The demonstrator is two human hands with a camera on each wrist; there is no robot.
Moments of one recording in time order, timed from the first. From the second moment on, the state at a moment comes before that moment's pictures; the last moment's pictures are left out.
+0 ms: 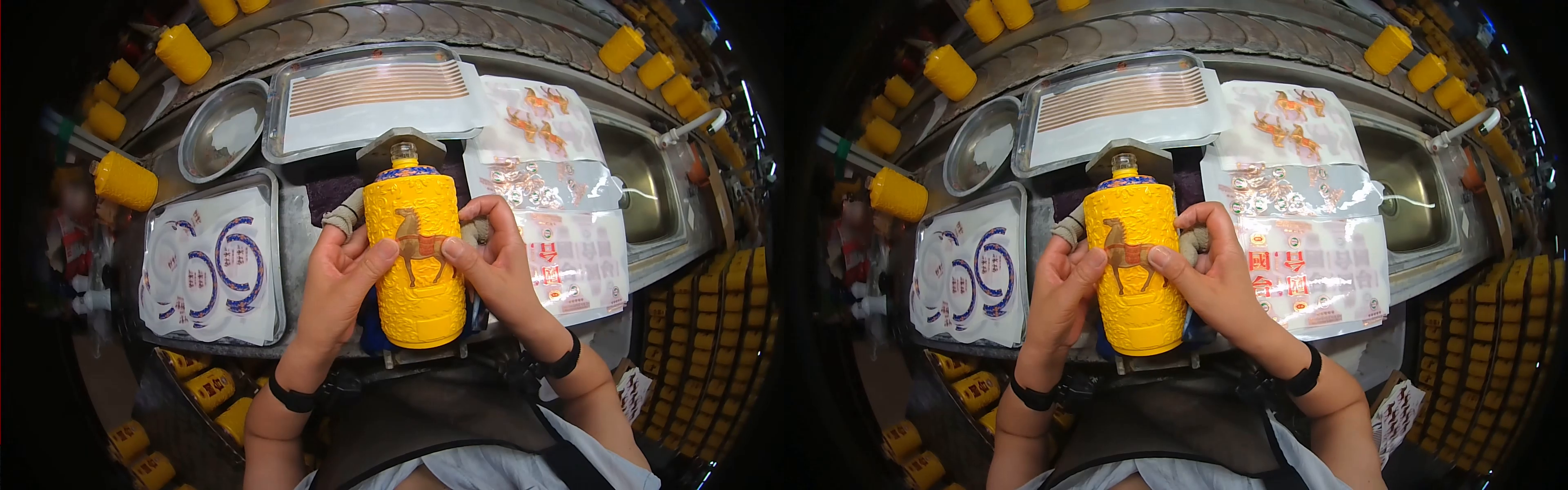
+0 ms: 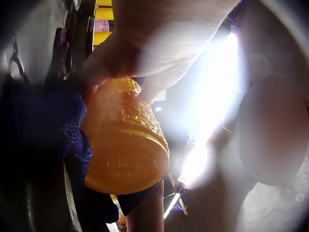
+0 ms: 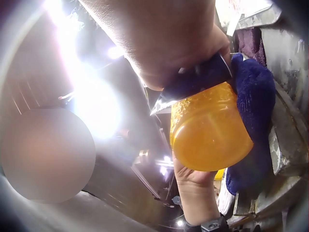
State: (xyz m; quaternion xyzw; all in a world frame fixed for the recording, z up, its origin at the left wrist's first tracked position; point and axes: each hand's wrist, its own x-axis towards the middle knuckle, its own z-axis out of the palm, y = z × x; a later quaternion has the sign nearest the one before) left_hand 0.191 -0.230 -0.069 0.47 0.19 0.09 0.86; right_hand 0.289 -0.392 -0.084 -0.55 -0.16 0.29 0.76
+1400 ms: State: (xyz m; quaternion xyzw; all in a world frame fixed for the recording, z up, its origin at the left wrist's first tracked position) left_hand 0.195 -0.234 -0.058 0.50 0.22 0.08 0.84; right_hand 0.299 -0.404 -0.079 -0.54 -0.11 0.38 0.74
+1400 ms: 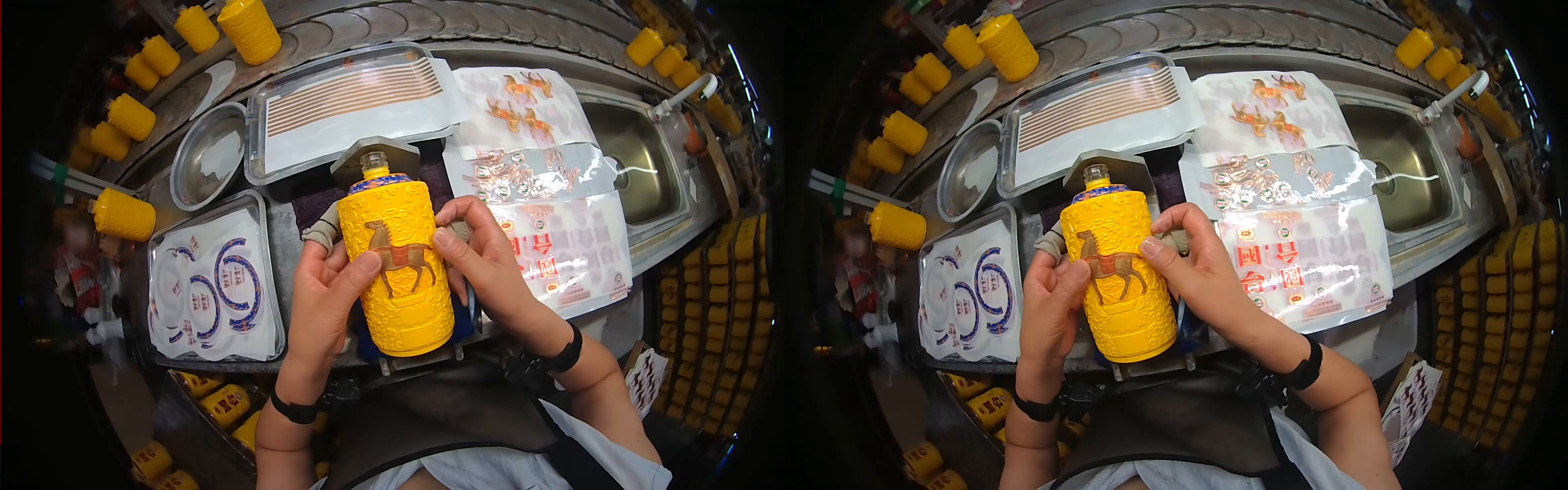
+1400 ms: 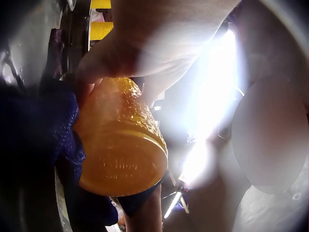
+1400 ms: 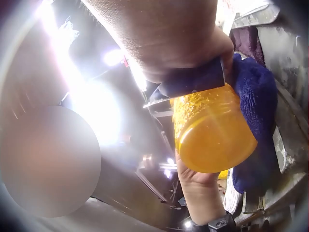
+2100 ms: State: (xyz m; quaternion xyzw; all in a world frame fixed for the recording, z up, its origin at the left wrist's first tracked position) left_hand 0.195 -0.234 -0.060 0.50 0.21 0.09 0.83; right_hand 0.294 -0.396 -0.088 -0.53 -0.16 0.32 0.77
